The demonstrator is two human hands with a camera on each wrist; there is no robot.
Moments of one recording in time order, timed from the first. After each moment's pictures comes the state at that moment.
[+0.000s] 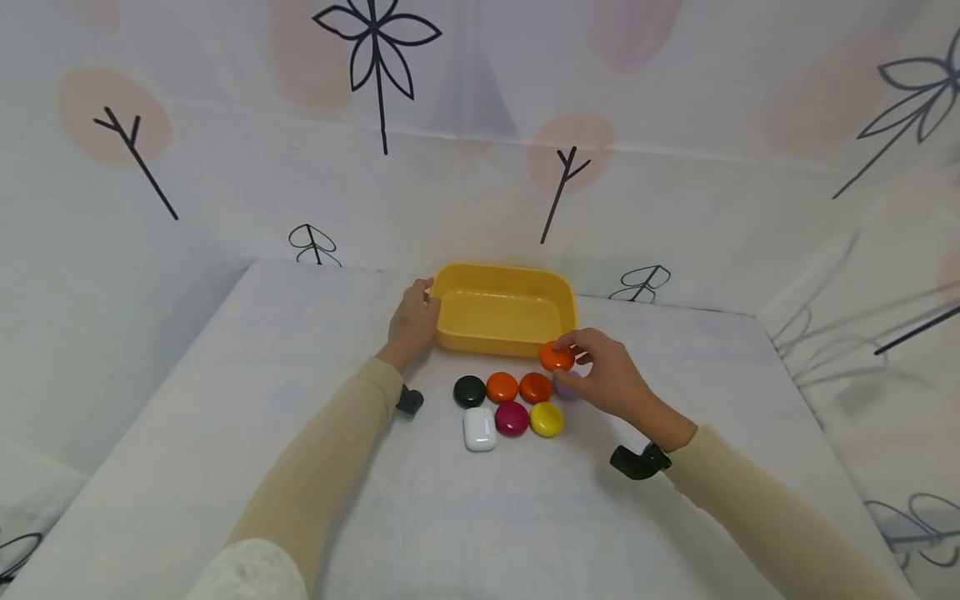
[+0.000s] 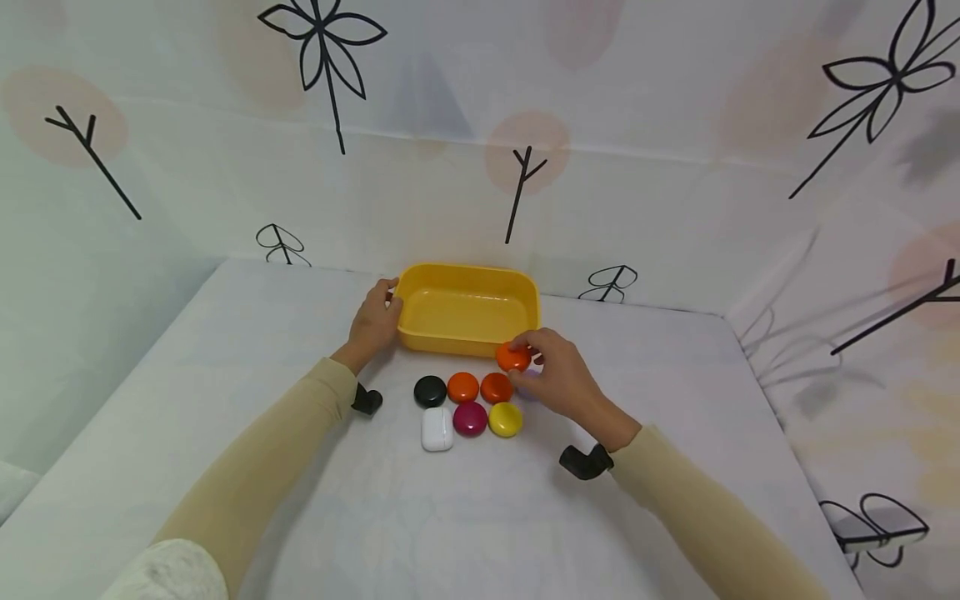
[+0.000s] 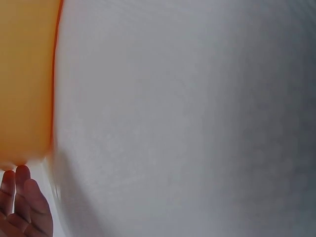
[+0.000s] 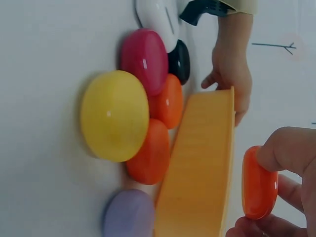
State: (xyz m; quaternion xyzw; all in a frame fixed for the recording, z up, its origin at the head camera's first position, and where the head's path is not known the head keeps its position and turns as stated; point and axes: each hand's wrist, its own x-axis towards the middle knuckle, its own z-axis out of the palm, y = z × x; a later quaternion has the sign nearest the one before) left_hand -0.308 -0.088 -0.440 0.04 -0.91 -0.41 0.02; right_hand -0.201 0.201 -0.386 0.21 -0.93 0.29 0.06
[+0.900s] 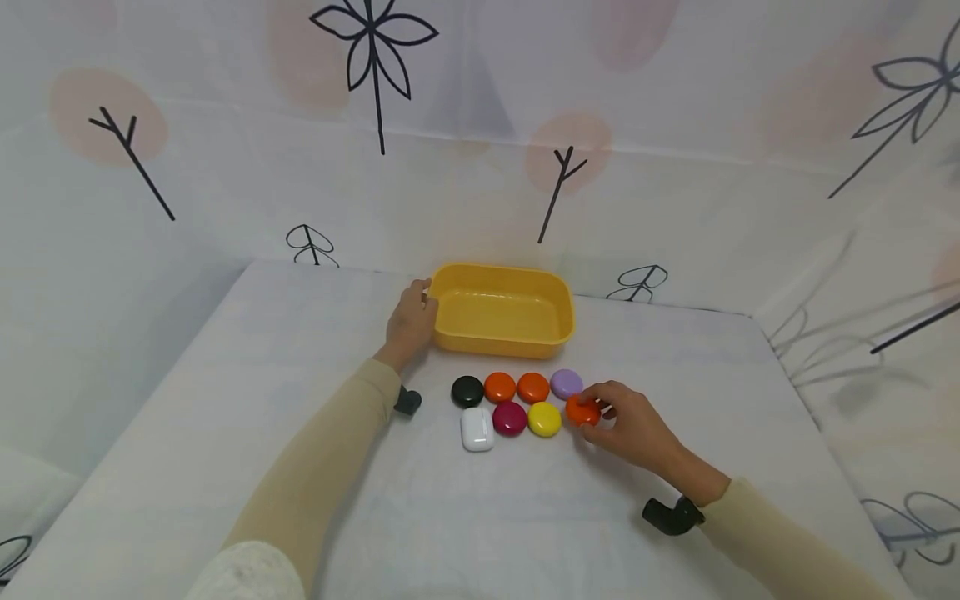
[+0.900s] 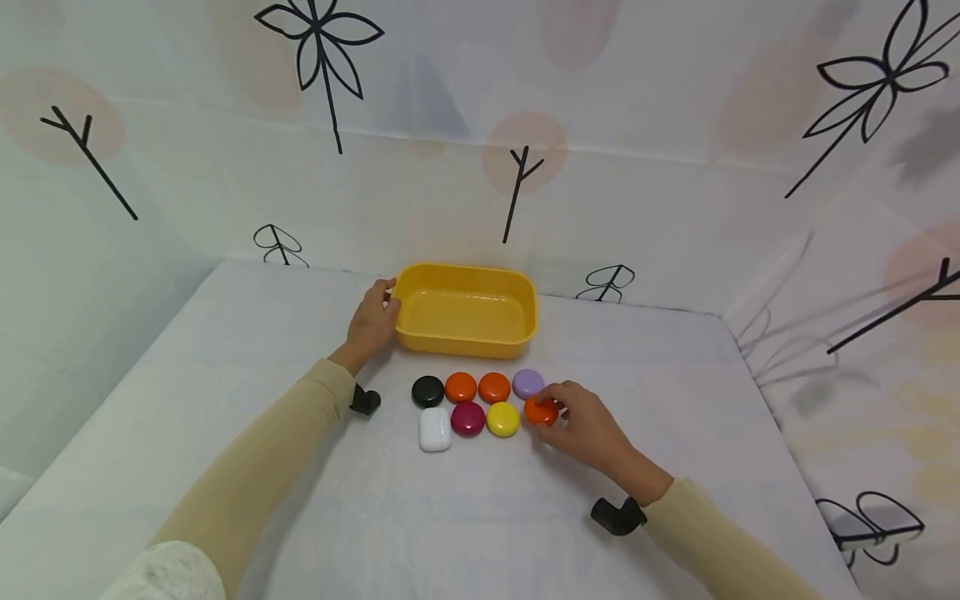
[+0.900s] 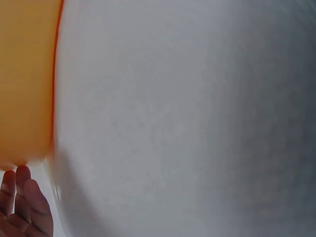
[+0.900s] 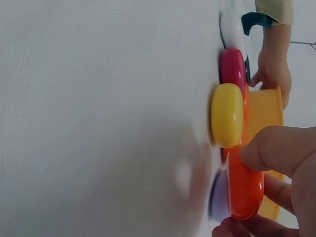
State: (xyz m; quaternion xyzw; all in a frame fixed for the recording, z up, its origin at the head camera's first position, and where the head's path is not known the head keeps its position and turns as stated) left_hand -0.310 -0.087 -0.443 0.04 -0.91 -0.41 0.03; right_hand -0.158 0.241 -0.424 0.18 -0.95 0.26 -0.01
